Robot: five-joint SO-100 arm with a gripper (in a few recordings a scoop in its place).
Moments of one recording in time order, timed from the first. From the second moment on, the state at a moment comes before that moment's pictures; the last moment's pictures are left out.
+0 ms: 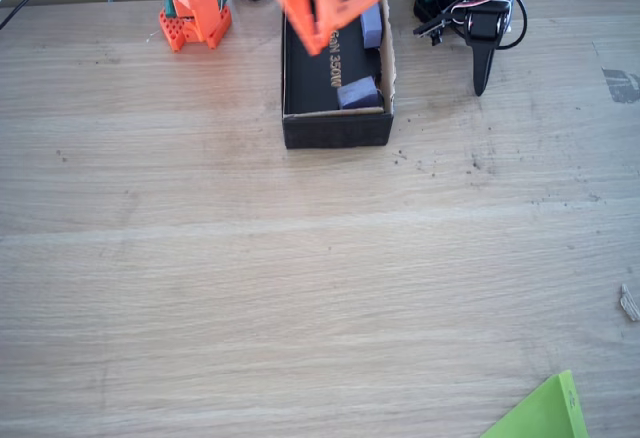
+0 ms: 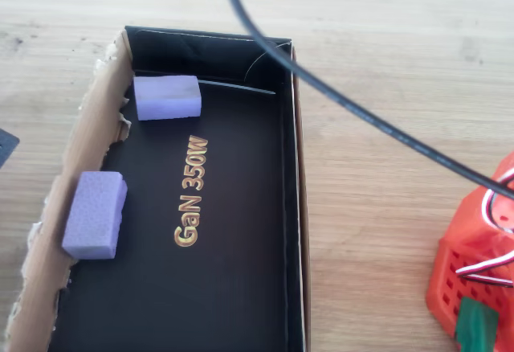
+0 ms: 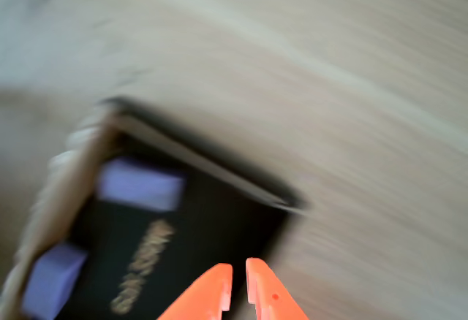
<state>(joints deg) 43.4 78.2 46.6 108.6 67.7</state>
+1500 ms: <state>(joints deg) 81.0 128.8 145.6 43.9 38.7</state>
